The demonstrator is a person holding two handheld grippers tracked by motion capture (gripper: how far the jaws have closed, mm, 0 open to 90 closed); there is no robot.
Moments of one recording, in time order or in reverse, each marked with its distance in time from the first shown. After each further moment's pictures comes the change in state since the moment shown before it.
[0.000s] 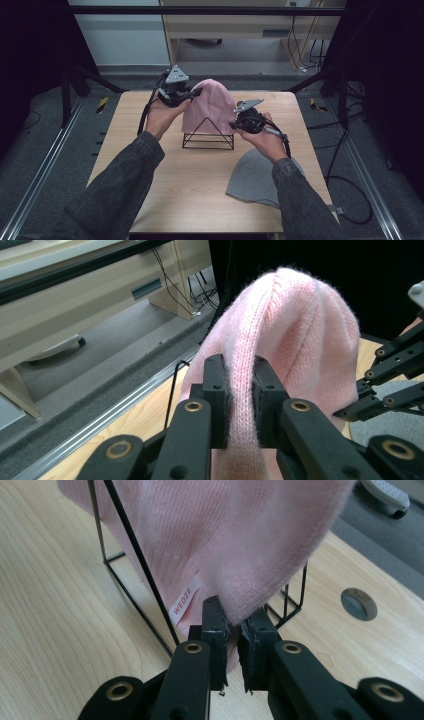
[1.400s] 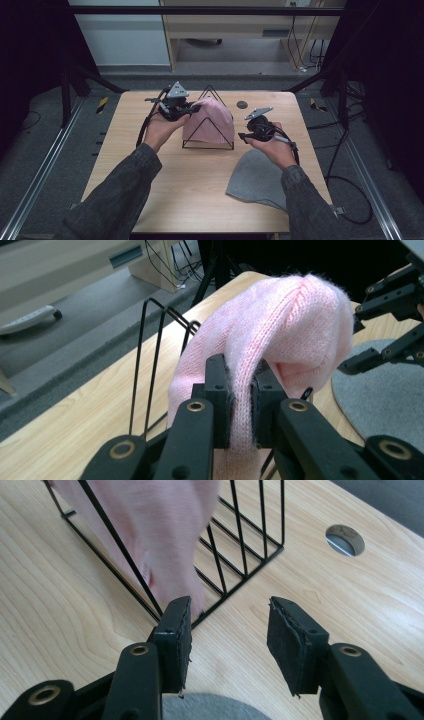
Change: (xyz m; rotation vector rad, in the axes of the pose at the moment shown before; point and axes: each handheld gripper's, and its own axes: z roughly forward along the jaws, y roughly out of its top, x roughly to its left) left arm -0.009 -0.039 0.006 0.089 -0.060 -0.026; right arm -0.013 -0.040 -0.002 0.083 -0.060 0.090
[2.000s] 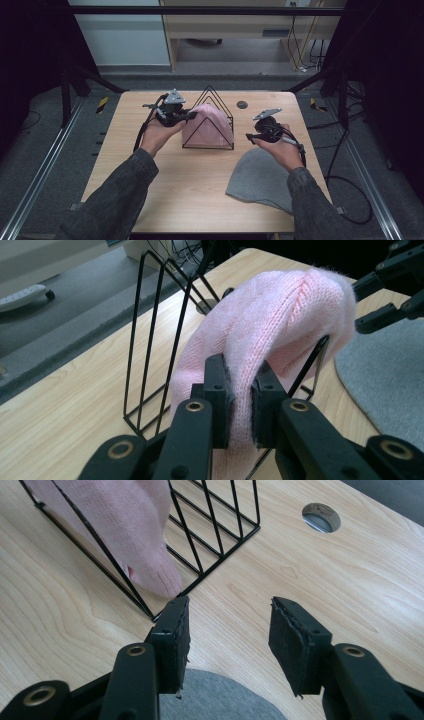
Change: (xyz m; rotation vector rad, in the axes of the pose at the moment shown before) left arm 0.004 -0.023 0.002 0.050 -0.009 -0.025; right arm -0.015 -0.015 -0.009 0.012 -0.036 0.040
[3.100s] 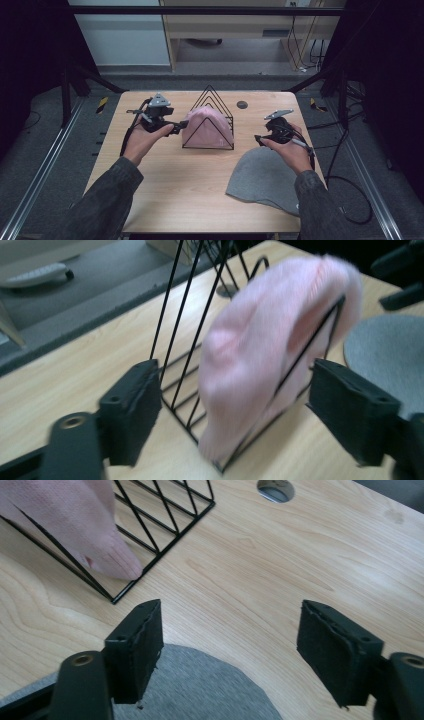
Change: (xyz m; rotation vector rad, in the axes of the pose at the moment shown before) left arm 0.007 -0.025 -0.042 0.033 0.056 -0.082; right arm -0.019 -0.018 -0.014 0.026 -0.086 0.096
